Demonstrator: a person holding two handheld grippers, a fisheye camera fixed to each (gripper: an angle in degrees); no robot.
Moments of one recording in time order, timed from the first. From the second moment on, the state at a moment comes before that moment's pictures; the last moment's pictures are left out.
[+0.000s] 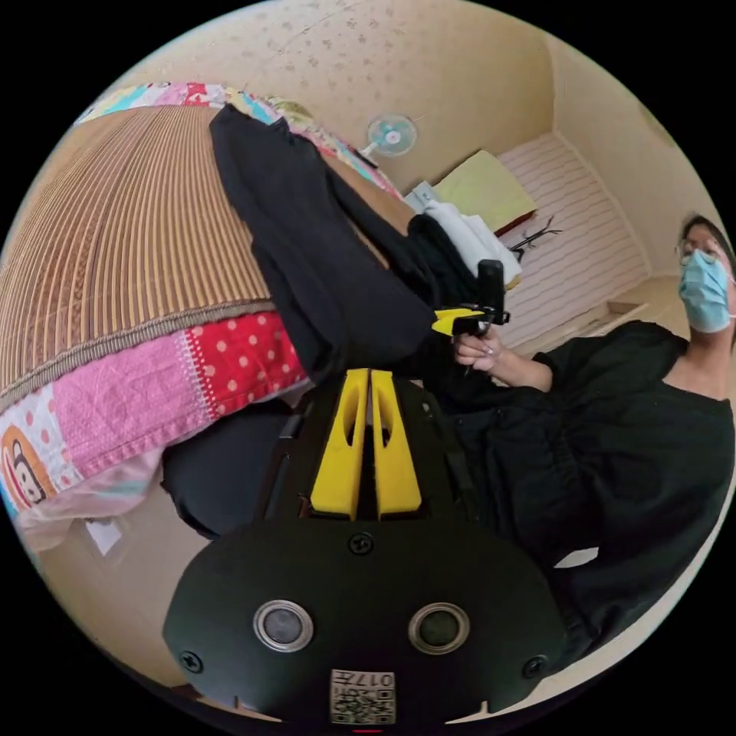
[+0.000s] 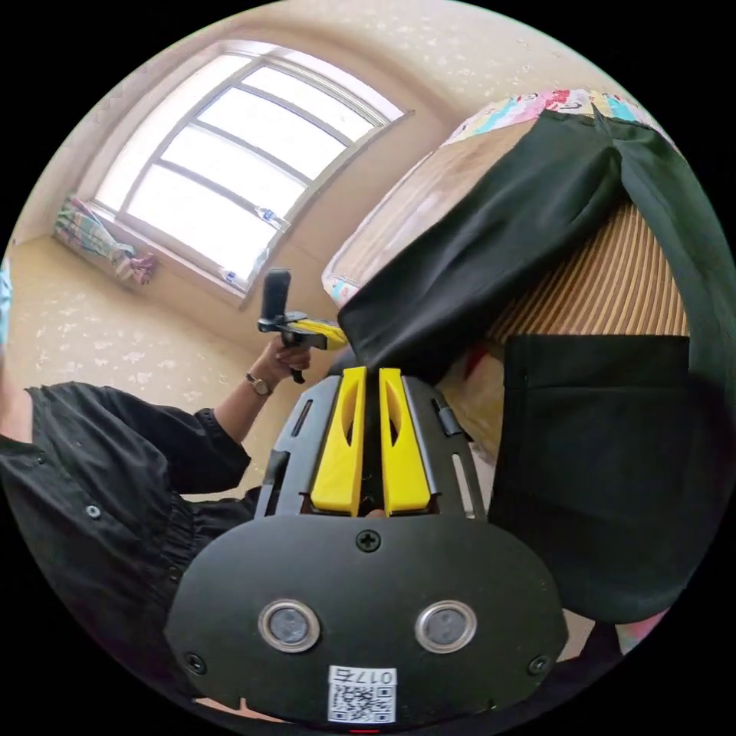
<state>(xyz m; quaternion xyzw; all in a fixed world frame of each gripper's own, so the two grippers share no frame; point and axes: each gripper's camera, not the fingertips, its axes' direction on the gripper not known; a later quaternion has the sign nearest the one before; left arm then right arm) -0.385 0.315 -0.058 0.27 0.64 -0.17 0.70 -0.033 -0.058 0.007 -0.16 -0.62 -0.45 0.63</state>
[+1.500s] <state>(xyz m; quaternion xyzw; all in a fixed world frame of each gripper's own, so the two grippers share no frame) -0.315 0.360 -0.084 0.20 0.54 -0.41 0.71 0.074 -0.105 -0.094 -0.22 -0.52 -0.43 0.71</state>
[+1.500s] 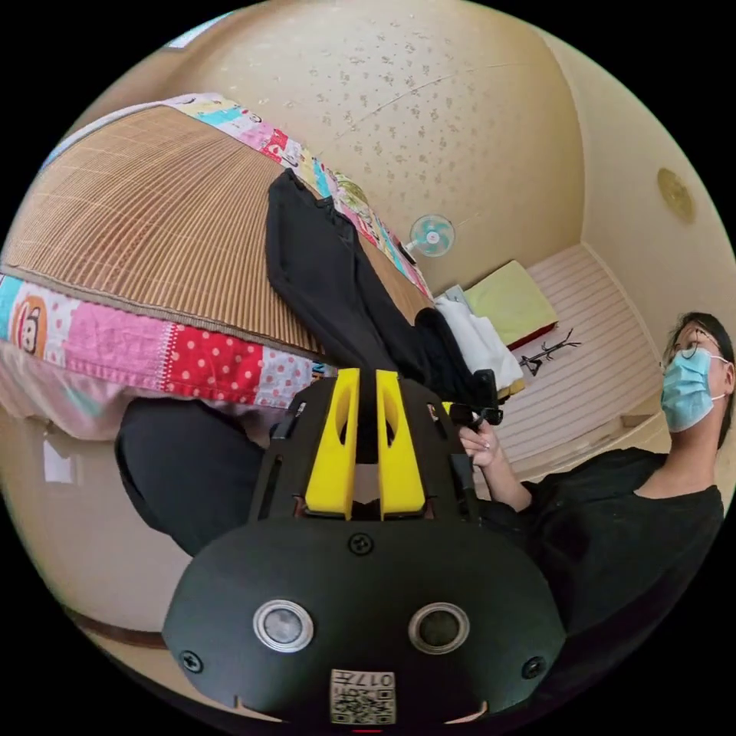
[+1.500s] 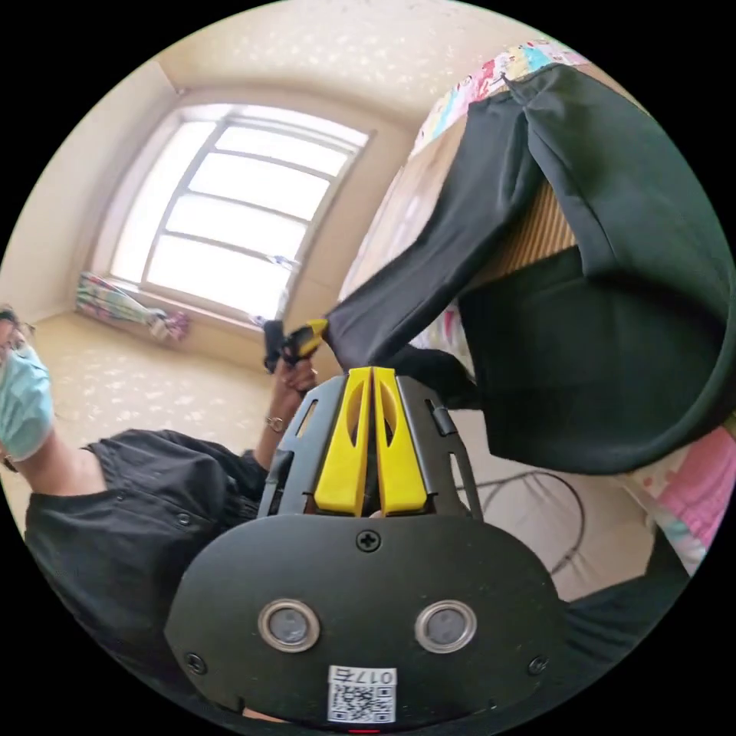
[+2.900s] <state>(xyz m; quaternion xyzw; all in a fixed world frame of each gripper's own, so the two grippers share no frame) -0.121 0.141 -0.118 0.13 0.61 -0.28 0.73 0.287 -0.025 -0.034 -0.32 -0.46 -0.33 0.76</state>
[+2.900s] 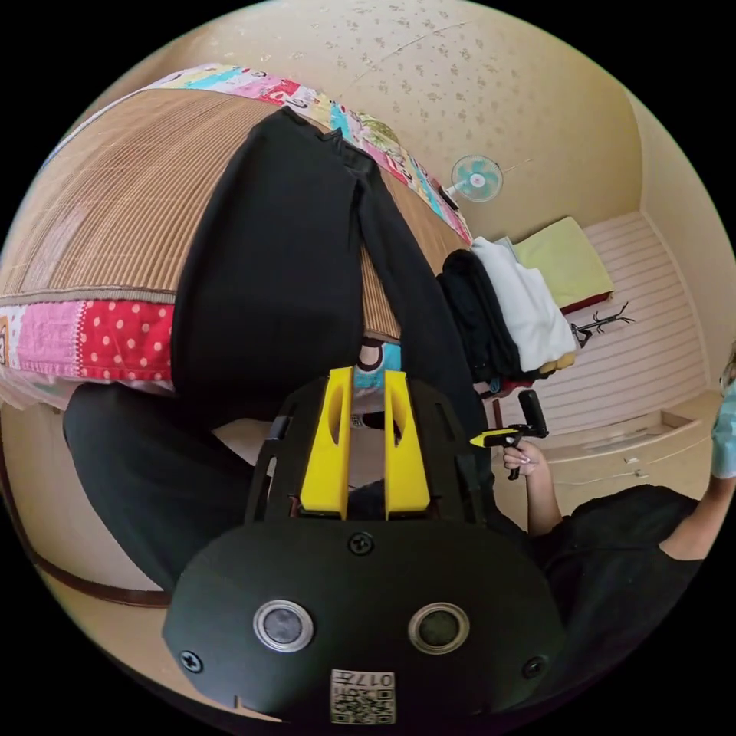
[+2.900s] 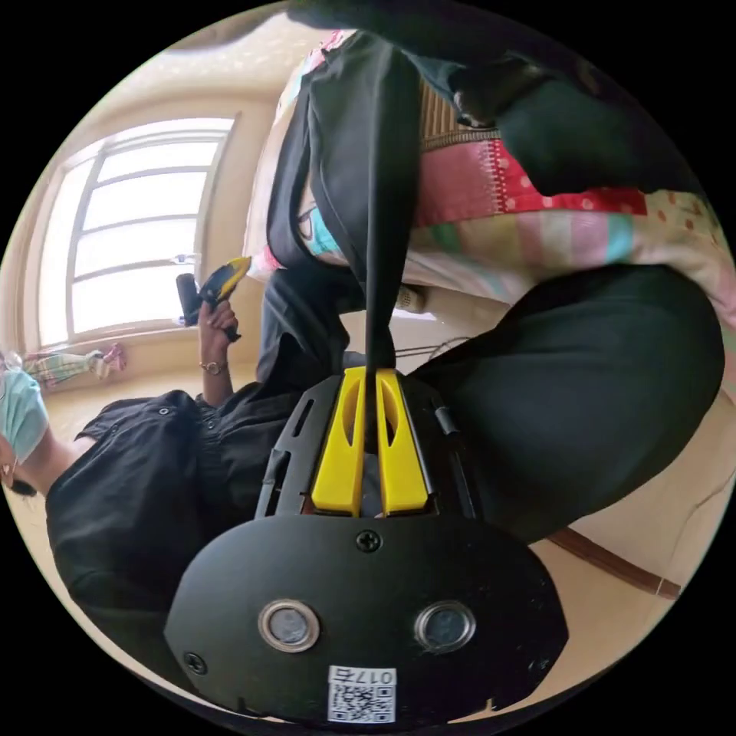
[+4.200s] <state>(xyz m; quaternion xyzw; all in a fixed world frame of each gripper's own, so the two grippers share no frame) -0.079 0.166 -0.117 0.22 0.65 -0.18 0.70 0.045 0.103 -0.147 0.03 -0.38 -0.53 0.76</state>
